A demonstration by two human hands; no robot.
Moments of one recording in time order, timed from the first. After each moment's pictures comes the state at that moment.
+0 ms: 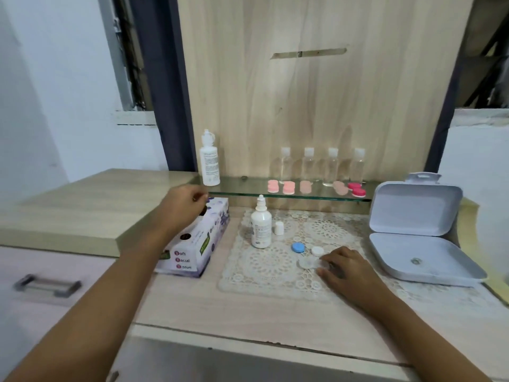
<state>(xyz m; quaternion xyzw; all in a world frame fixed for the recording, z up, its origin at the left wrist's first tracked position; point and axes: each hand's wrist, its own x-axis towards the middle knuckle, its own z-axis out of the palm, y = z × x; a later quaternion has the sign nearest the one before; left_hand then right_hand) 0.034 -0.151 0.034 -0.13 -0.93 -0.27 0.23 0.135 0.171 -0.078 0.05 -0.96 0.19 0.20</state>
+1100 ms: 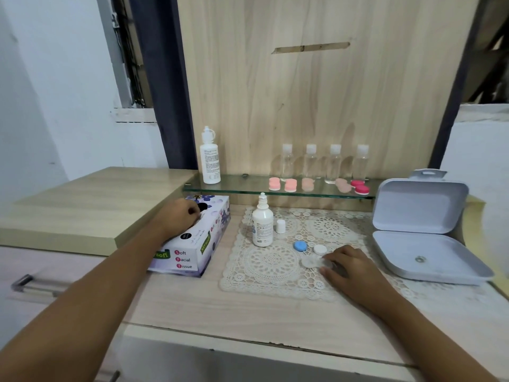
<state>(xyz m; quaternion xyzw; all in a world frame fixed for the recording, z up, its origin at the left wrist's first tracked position) 0.000 -0.173 0.008 -0.13 -0.97 -0.14 0.14 0.136 0.170 -0.077 0.06 -0.95 0.21 0.21</state>
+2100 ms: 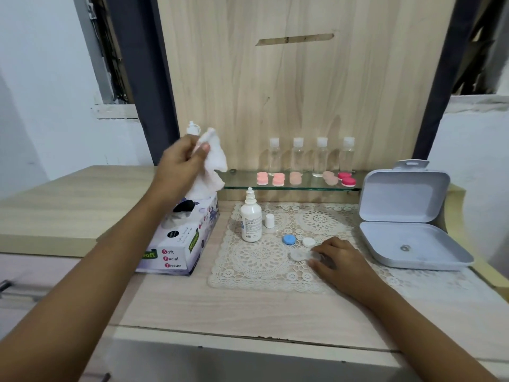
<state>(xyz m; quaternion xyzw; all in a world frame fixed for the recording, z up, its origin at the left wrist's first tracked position) 0.058 -0.118 0.075 -0.24 -0.75 -0.56 0.25 0.140 0.165 -0.073 0.03 -0.96 0.21 0.18</state>
